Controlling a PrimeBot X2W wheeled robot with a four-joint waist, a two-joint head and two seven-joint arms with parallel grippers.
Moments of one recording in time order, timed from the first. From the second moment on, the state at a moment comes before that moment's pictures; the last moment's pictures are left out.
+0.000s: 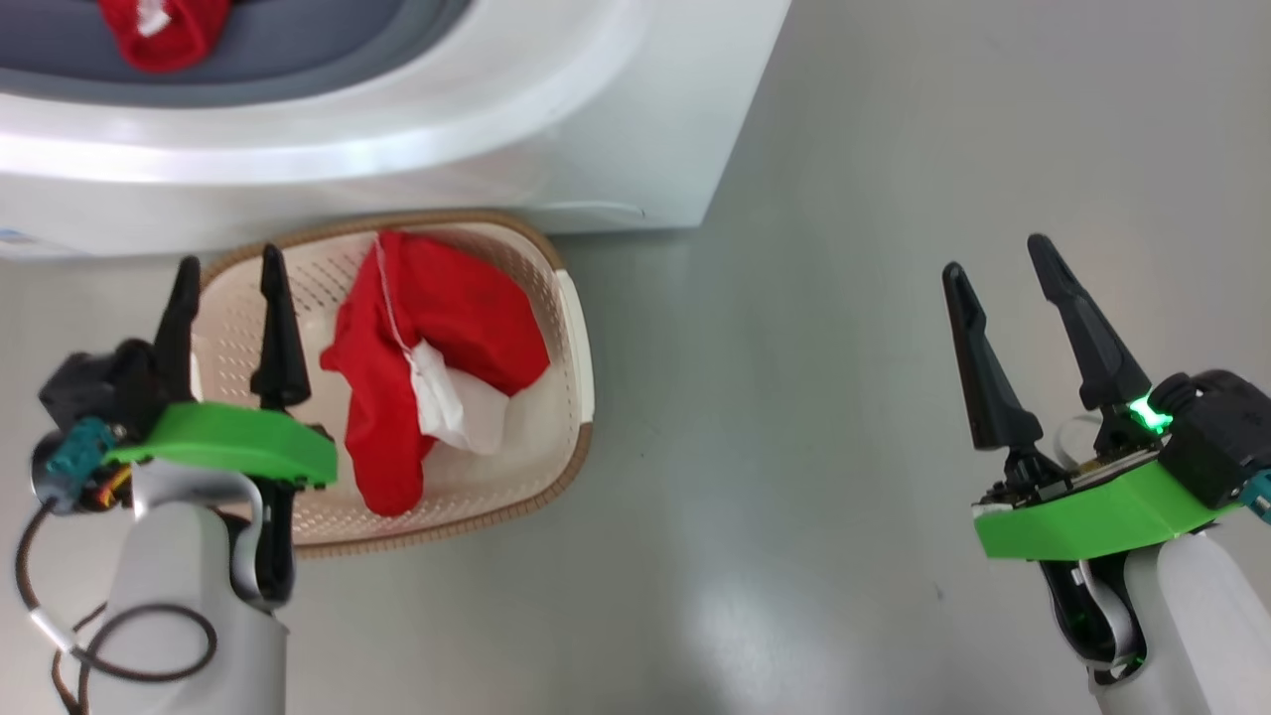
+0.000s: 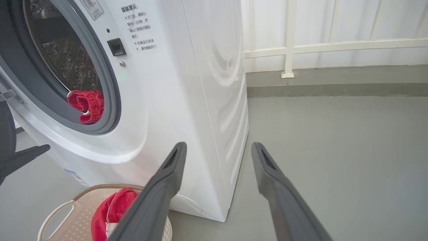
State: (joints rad) left arm -0.60 0.02 0.15 0.59 -0.19 -0.11 -0.26; right arm -0.27 -0.15 0.10 0.04 0.37 0.12 -0.26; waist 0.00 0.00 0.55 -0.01
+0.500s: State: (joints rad) left arm -0.40 0.02 0.12 0.41 -0.18 -0.12 -0.26; right arm -0.14 -0.15 0.08 0.06 0.37 0.12 -0.26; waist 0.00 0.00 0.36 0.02
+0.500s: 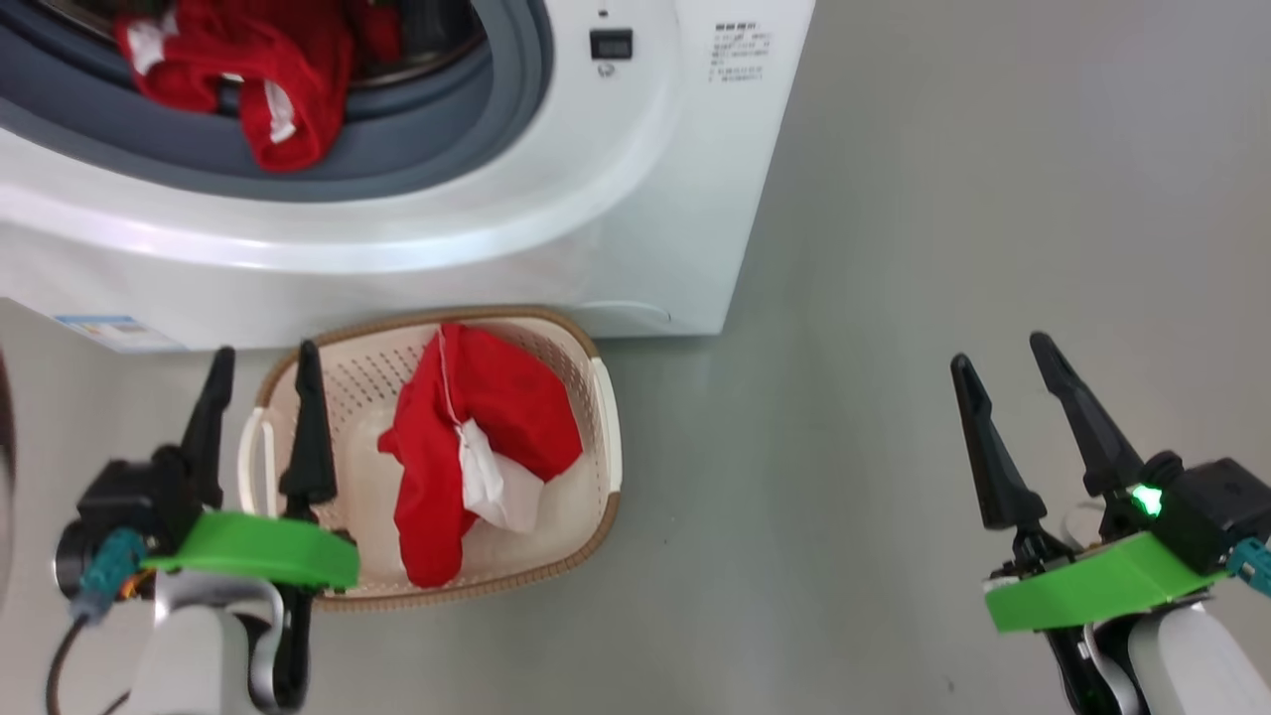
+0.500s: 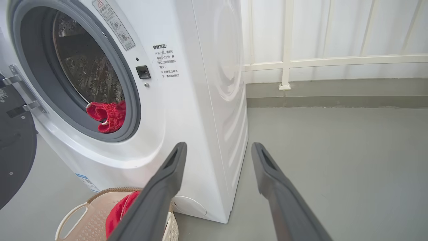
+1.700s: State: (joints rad) left arm 0.01 0.03 0.07 0.16 -0.21 -0.08 -0.26; right arm 0.08 -0.12 0.02 0.07 0.38 0.12 -0.26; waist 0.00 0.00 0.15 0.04
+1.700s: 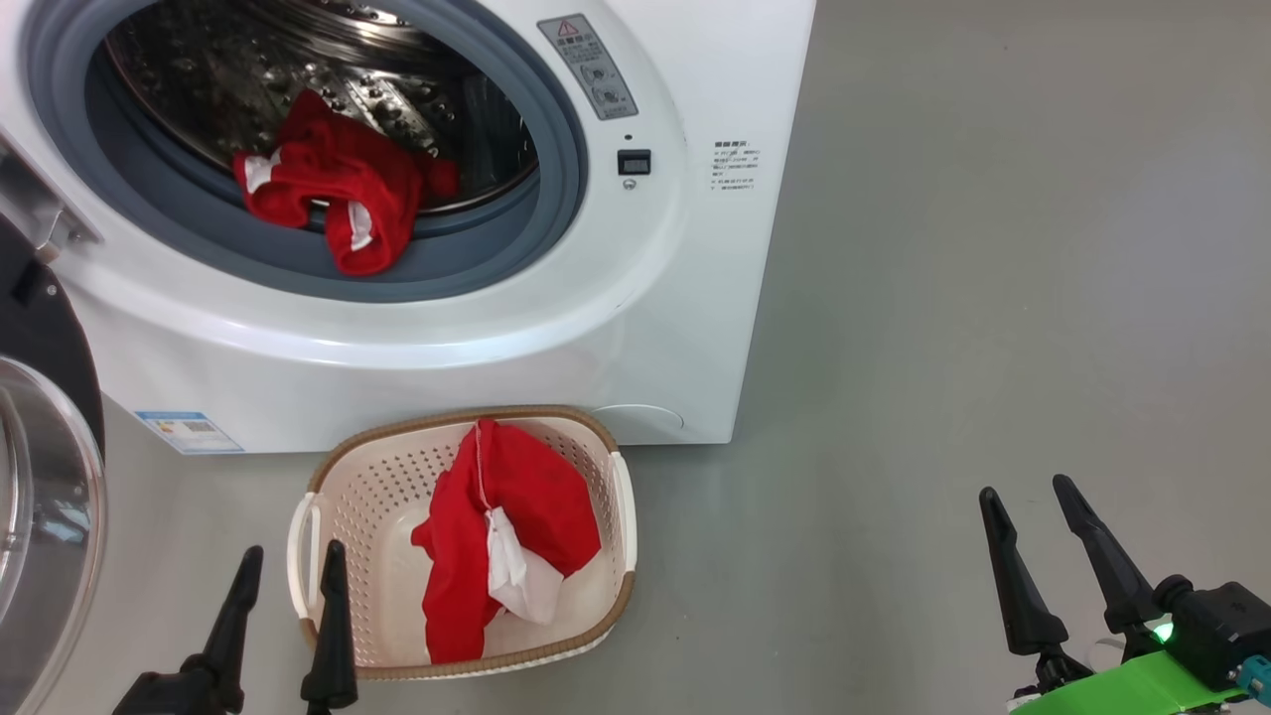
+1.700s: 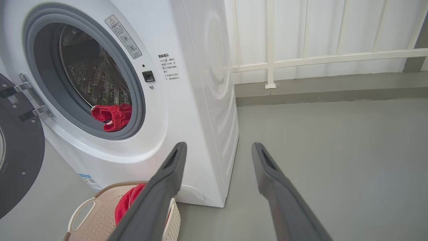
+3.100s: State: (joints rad) left arm -1.03 0.14 0.07 0.74 -0.03 -0.05 -0.26; right arm -0.20 -0.09 0.07 0.03 0.38 0.12 -0.26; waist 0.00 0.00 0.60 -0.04
